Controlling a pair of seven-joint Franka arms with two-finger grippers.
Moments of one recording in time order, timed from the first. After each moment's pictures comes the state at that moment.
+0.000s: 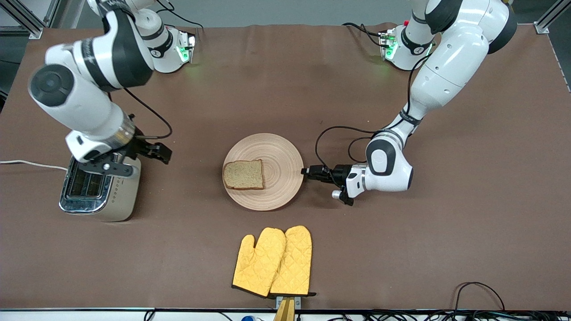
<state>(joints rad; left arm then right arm) -0.14 0.86 -0.36 -1.67 -1.16 2.25 0.71 0.48 0.14 -0.26 -1.71 0.01 1.86 0.36</state>
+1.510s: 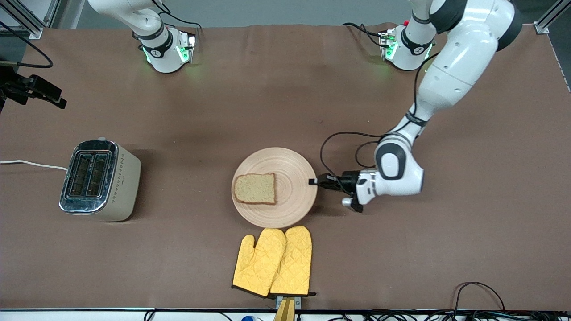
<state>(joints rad) -0.05 0.82 -0.35 -1.64 -1.19 2.21 0.70 0.28 -0.08 -0.30 -1.59 -0.02 1.46 0.10</state>
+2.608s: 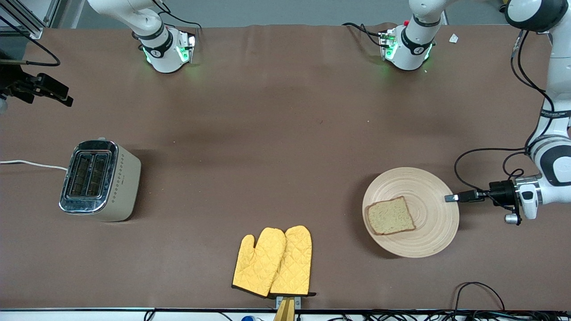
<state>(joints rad) 0.60 0.82 -0.34 -1.49 -0.68 1.80 0.56 0.30 -0.08 -0.30 -1.59 -0.02 1.44 0.10</state>
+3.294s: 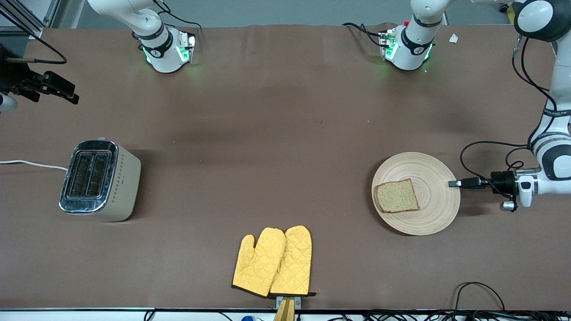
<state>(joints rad) 0.68 0.92 -0.34 -1.49 -0.61 1.73 0.65 0.32 -0.08 -0.30 -1.59 -0.02 1.42 0.10</state>
